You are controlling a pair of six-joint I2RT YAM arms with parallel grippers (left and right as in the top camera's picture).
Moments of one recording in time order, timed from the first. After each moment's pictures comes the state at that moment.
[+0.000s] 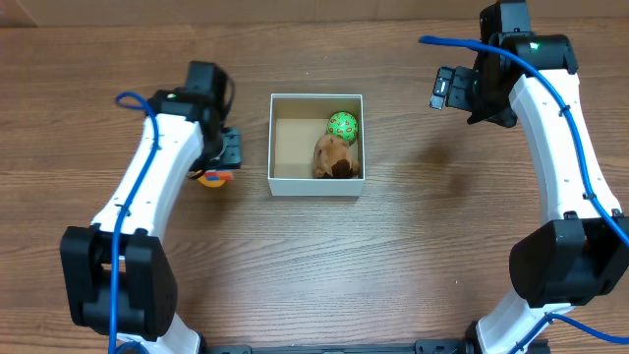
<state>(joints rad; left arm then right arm) -0.16 1.79 1.45 -1.06 -0.08 -0.24 0.04 1.89 1.86 -1.24 0.00 0.30</state>
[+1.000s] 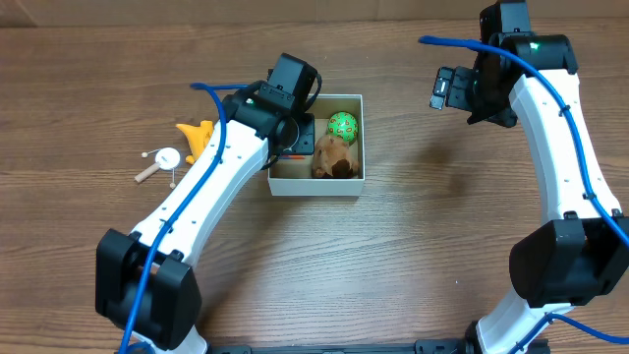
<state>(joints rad) -0.47 1.81 1.57 -0.94 -0.06 -0.44 0.04 1.89 1.86 -1.24 0.00 0.30</state>
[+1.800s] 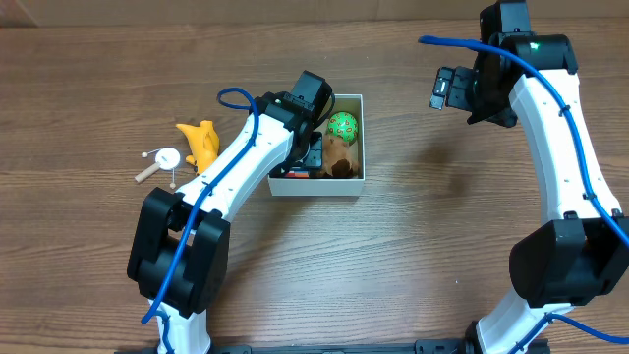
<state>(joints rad) -0.50 1.98 1.57 -0.97 -0.06 -0.48 0.04 1.89 1.86 -1.24 0.00 0.30</state>
